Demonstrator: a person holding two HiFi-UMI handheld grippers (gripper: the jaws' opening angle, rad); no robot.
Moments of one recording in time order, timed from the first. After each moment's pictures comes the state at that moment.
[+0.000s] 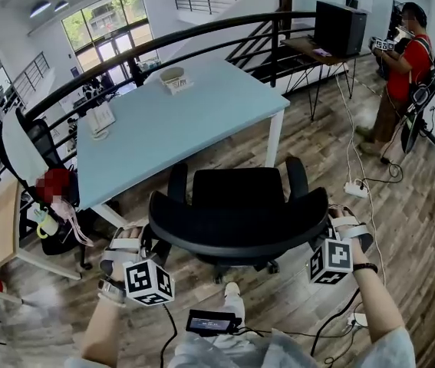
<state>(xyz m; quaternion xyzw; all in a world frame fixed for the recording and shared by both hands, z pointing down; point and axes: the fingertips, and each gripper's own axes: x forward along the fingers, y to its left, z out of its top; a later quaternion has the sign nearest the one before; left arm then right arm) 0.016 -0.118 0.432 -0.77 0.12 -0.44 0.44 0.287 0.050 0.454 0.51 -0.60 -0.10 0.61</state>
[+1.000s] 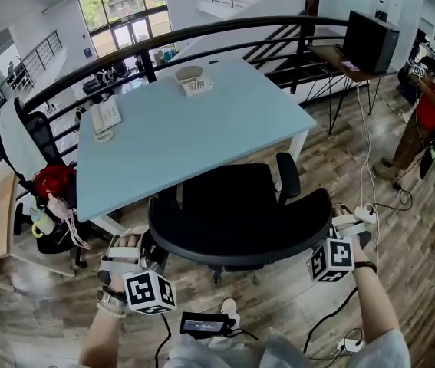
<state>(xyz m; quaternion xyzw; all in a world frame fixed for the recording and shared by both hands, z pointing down) 0.045 -0.244 0.434 -0.76 0.18 -0.47 0.42 0.340 -0.124 0.458 0.46 -0.64 -0.15 0.60</state>
